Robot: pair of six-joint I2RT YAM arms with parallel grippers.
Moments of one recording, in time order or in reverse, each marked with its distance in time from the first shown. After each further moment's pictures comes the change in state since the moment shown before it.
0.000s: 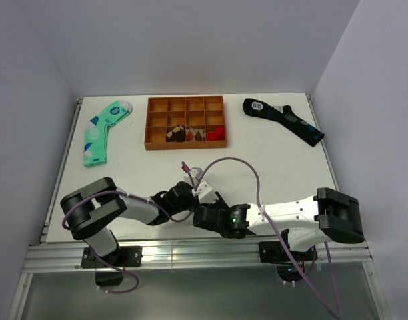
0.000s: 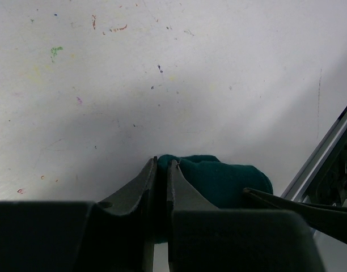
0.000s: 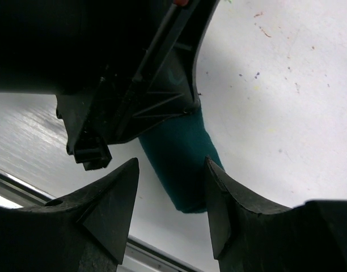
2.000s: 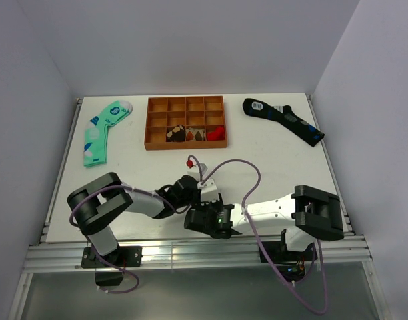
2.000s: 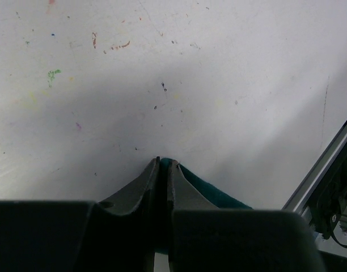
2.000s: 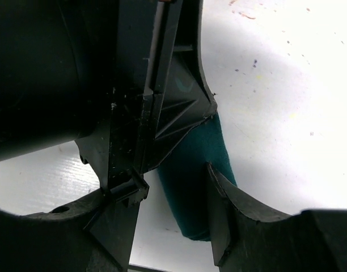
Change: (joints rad) left arm 0.042 0.068 0.094 -0.077 0.057 0.002; right arm 0.008 0.174 0.074 -0.032 0.112 0.405
